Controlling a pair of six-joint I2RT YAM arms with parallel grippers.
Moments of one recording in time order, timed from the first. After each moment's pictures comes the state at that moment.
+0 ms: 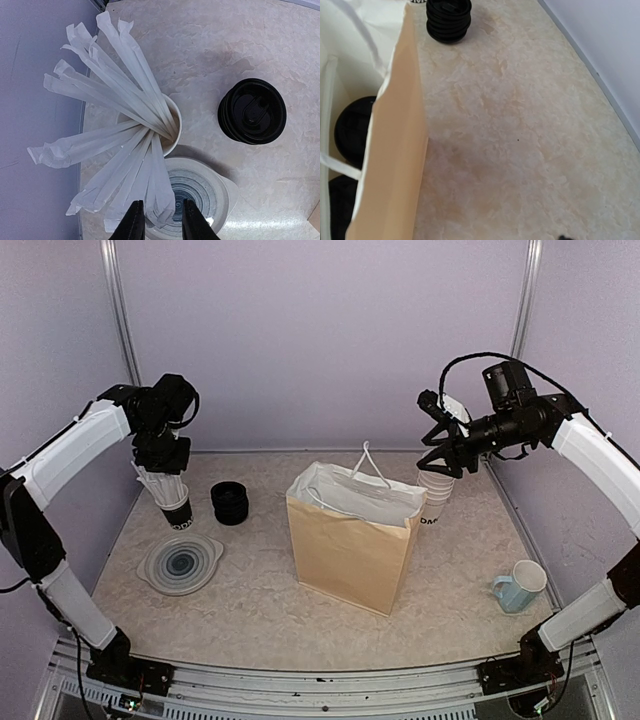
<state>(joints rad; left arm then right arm) -0.38 1.62 1.66 -1.17 -0.43 -0.33 0.37 1.41 1.53 -0.84 -0.56 -0.68</state>
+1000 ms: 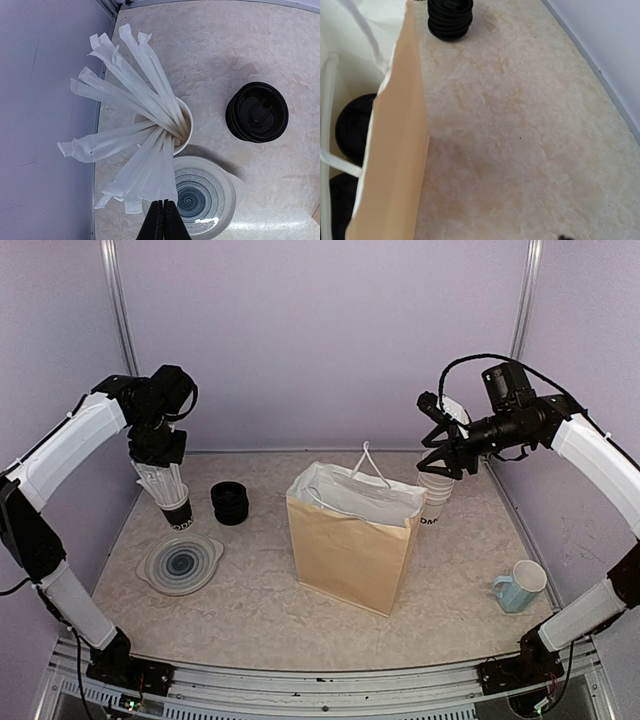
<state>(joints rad) -0.40 1.62 1.74 -1.26 -0.49 -0.33 0.37 1.41 1.52 -0.85 -0.56 -0.68</state>
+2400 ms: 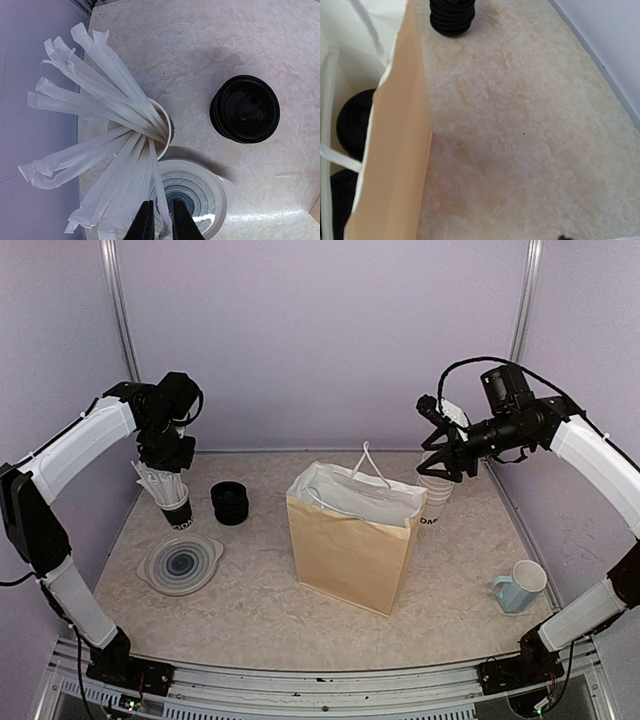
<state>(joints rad) -0.38 1.67 1.71 -1.18 -0.39 -0.27 0.37 1.41 1.51 -0.85 -0.56 -0.68</state>
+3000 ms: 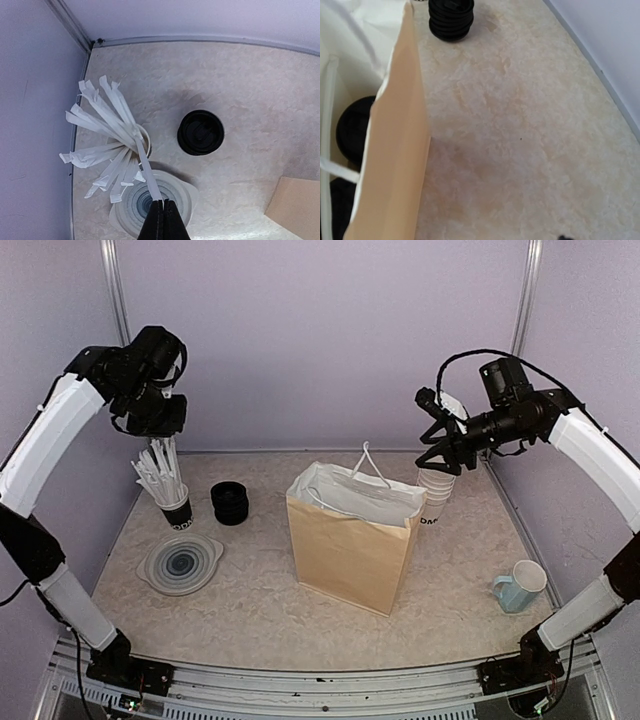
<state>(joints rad) -0.45 1.63 1.97 -1.33 -0.40 -0.34 0.37 1.44 1.56 -0.88 -0.57 -0.68</state>
